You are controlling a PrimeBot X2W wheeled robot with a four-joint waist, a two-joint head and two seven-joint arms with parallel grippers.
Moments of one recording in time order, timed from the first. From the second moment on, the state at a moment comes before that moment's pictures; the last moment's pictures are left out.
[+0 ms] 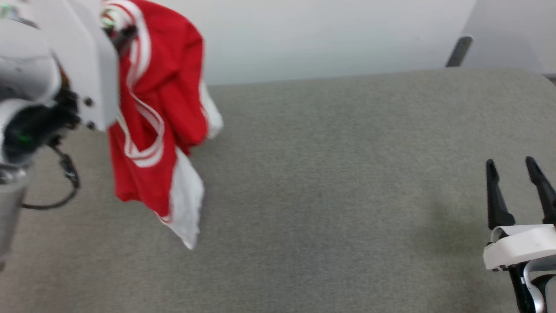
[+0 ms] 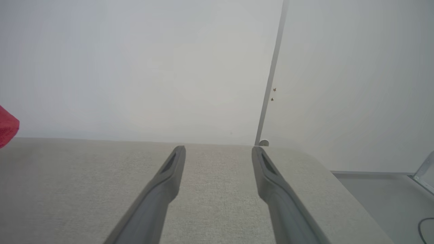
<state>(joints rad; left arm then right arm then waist) -0.96 0.67 -0.33 -0.15 -0.76 0.09 1.04 -0.18 -0.15 -0.11 0.08 0.11 0.13 -0.11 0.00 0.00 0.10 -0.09</state>
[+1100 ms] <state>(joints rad) -0.76 0.41 -0.68 0.08 -0.76 0.02 1.01 -0.28 -0.06 -0.09 0.28 0.15 0.13 -0.23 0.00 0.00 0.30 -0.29</state>
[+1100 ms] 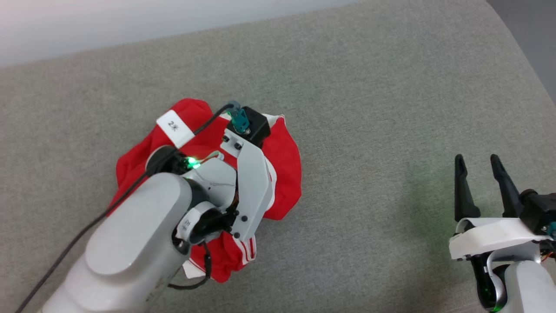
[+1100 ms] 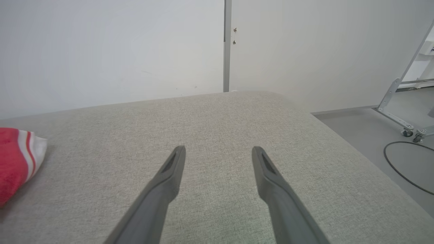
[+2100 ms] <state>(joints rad) -0.61 0.48 -0.53 -0.04 -0.80 0.00 0.71 -0.21 -0.12 -0.03 0.27 0.14 0.13 -0.18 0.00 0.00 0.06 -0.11</state>
